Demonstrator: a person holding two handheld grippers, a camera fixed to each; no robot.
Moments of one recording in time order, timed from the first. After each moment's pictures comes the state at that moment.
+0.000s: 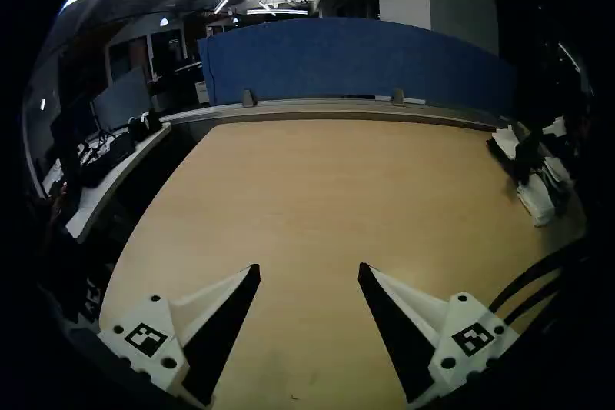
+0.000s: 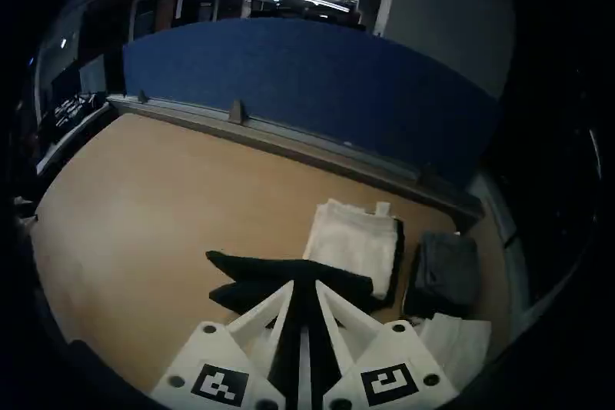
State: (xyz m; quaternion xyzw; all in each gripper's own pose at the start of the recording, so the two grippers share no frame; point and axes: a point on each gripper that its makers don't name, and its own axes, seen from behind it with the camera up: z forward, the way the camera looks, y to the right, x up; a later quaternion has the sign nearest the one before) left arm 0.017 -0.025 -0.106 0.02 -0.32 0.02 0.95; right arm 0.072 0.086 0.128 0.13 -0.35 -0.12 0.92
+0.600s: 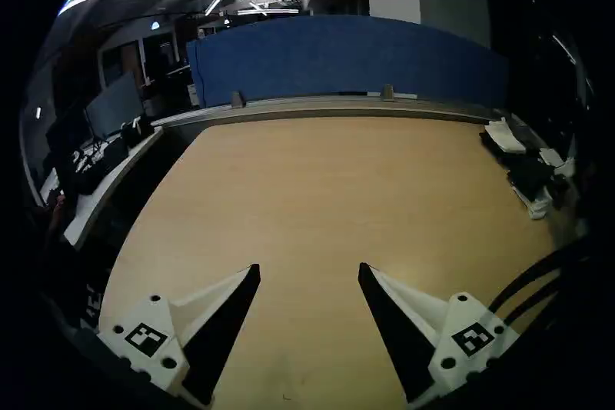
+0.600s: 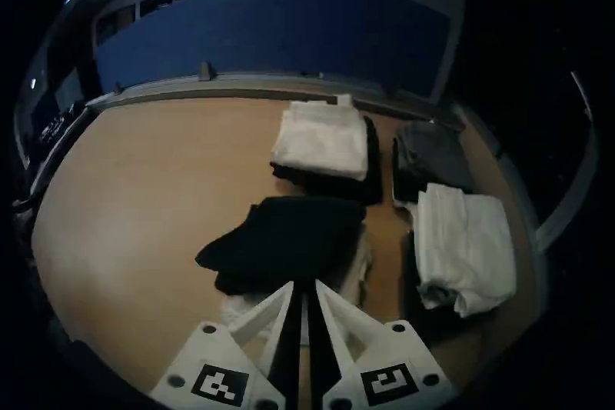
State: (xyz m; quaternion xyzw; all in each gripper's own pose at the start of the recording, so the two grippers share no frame) left arm 0.014 -0.007 -0.105 0.00 -0.33 0.03 0.94; right arm -0.015 0.159 0.013 0.06 -0.42 -0.05 0.91
